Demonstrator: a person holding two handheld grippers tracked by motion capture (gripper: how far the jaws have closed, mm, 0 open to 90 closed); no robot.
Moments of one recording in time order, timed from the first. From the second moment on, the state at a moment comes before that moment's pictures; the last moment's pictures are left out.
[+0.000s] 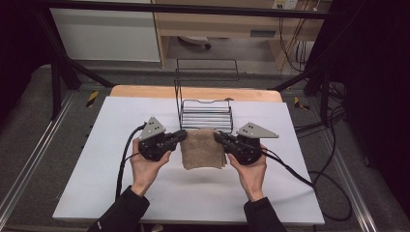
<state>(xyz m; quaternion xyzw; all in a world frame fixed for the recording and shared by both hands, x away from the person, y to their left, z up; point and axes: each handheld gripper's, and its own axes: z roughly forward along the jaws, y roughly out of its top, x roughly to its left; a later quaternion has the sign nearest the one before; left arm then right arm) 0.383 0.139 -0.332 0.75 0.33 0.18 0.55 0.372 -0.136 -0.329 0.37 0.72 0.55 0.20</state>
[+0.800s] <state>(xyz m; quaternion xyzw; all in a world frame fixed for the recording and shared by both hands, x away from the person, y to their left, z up) 0.398 0.138 -0.297 0.72 0.31 0.20 0.58 0.381 -0.137 -0.292 0.36 0.70 0.57 0.23</state>
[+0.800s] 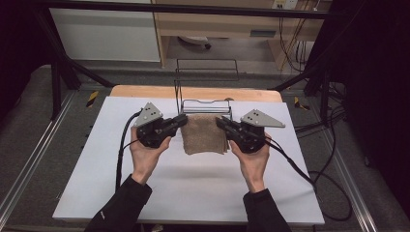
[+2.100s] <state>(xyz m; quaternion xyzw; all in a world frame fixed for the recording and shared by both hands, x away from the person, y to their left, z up) 0.430 0.131 -0.231 0.69 0.28 0.24 0.62 0.408 -0.139 -0.231 0.34 0.66 0.60 0.30</state>
